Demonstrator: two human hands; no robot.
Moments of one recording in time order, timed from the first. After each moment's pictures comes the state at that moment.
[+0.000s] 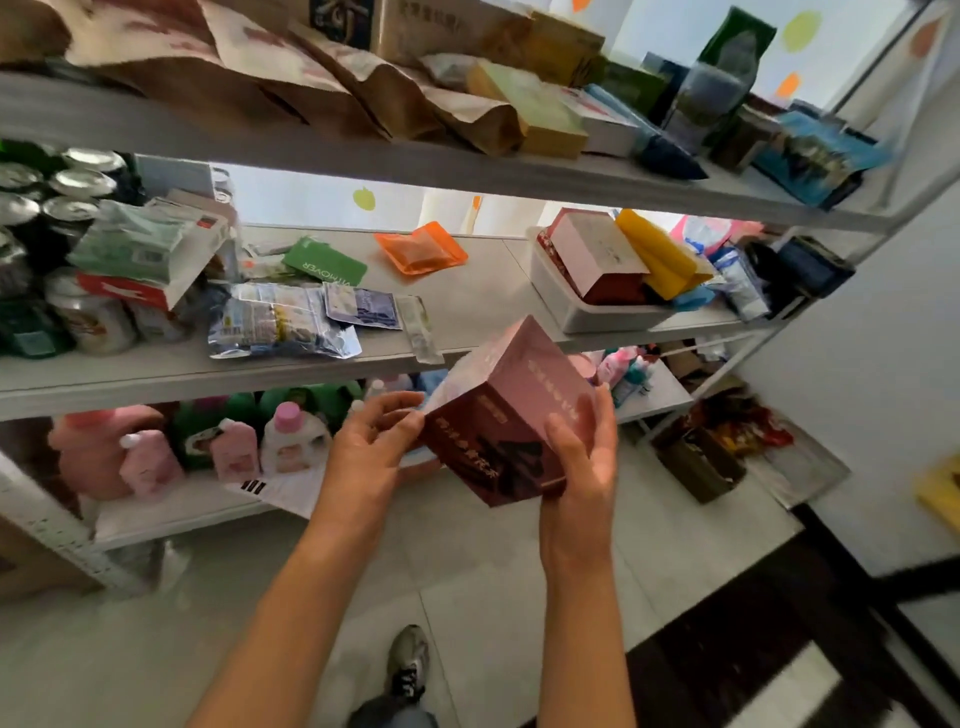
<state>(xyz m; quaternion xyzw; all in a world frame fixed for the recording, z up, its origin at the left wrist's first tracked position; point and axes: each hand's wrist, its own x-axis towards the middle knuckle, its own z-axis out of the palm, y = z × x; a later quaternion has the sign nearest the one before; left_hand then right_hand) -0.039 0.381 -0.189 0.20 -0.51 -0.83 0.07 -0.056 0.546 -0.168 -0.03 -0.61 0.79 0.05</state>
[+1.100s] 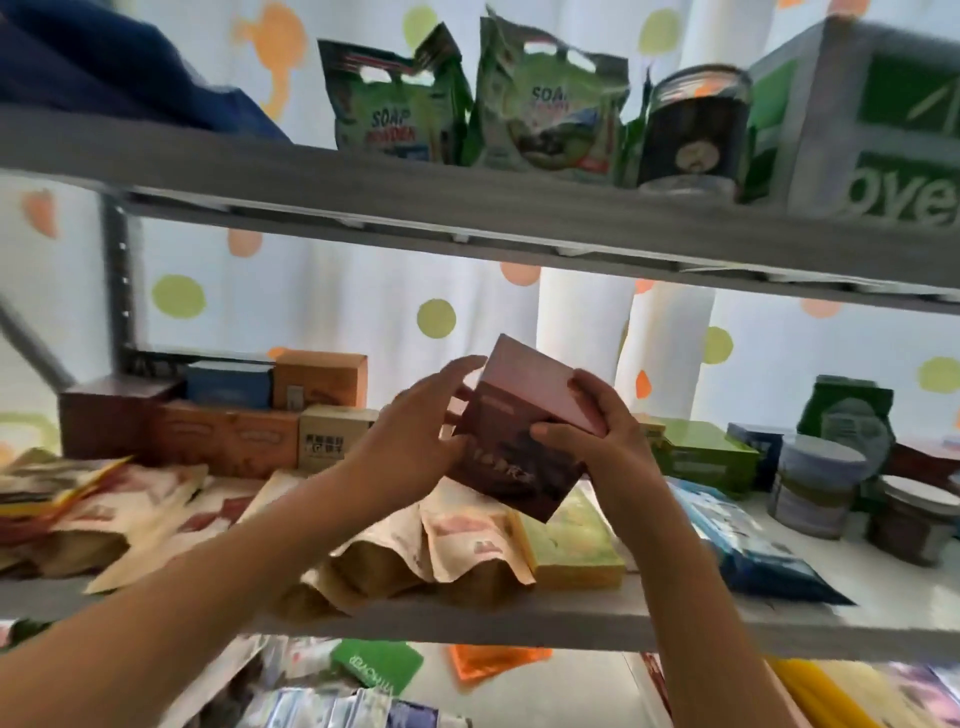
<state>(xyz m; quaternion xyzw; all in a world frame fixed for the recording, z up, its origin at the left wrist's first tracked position) -0.309 0.330 0.126 -0.01 -0.88 -0.32 0.34 -0.429 0.501 0.111 0.36 -0.65 0.67 0.02</state>
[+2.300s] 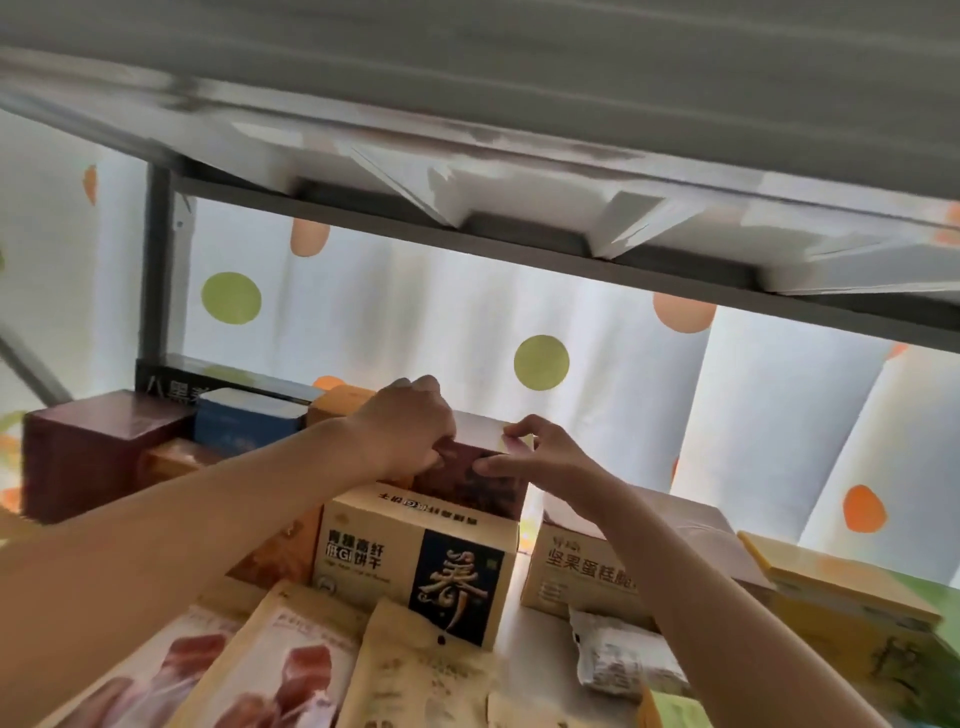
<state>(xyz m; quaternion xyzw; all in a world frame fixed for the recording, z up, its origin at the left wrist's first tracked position) -0.469 0.076 0.143 0.14 -0.96 0.17 0.15 -0.639 0.210 0.120 0.47 -0.76 0.42 -0.16</state>
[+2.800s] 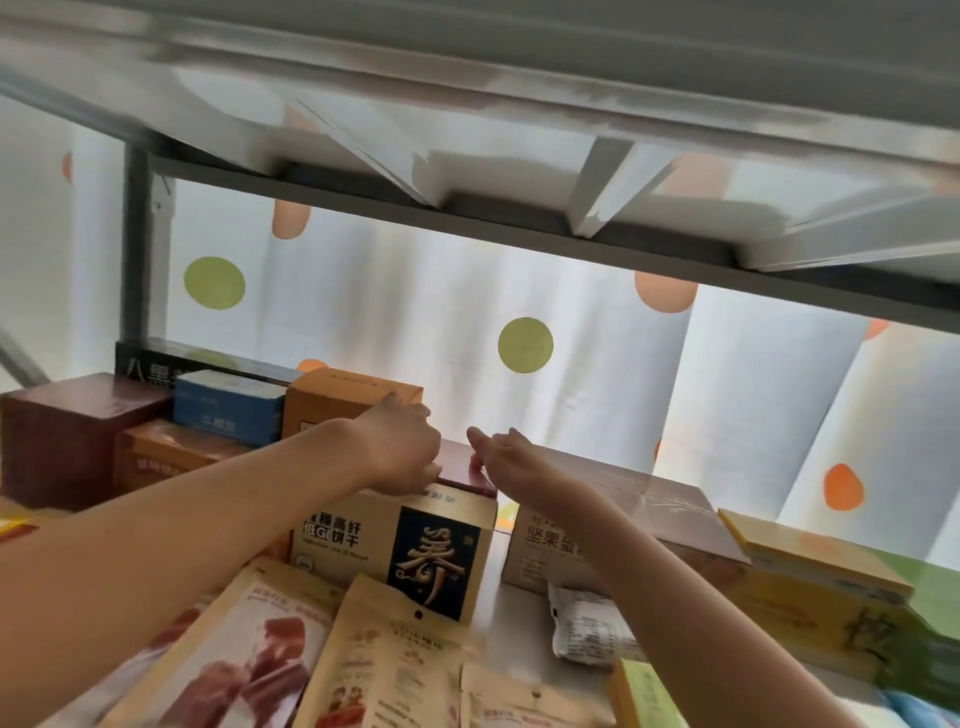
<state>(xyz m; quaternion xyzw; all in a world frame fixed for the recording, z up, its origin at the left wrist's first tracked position) -0.481 0.096 0.121 0.18 -0.96 0.19 -0.03 -0.626 0.198 0.098 0.49 -0.83 0.27 -0.09</state>
